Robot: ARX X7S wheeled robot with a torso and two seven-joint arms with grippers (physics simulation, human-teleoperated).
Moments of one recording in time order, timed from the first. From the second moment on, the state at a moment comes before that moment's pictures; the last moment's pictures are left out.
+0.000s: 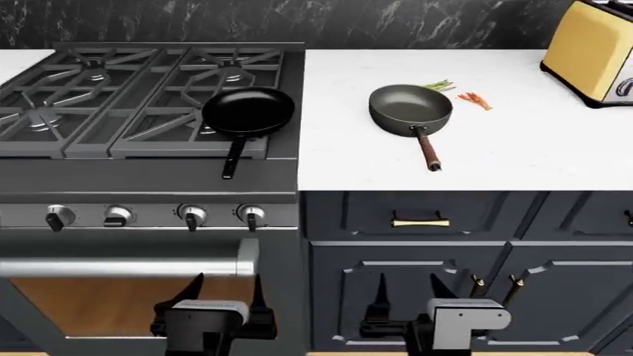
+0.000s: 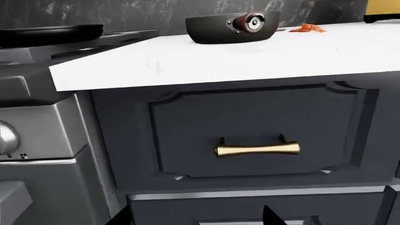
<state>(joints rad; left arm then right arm) -0.01 -0.12 0.17 -0.08 -0.18 0.06 -0.09 0.02 0.11 -0.16 0.10 0.19 -0.06 0.11</state>
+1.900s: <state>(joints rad) -0.61 -0.53 -0.28 0.87 -1.57 -1.39 -0.86 0.67 0.47 0.09 -0.61 1.26 1.48 0.83</state>
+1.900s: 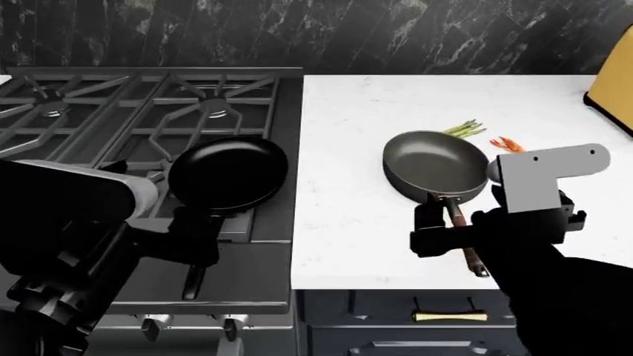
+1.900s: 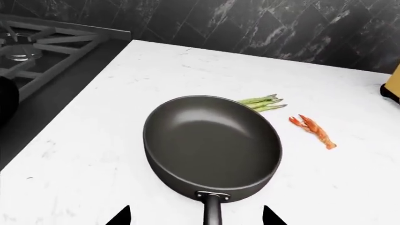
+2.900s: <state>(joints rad) -0.53 -0.53 -0.27 0.88 -1.44 -1.29 -0.77 0.66 0.50 -0.14 -0.23 0.99 1.17 0.60</state>
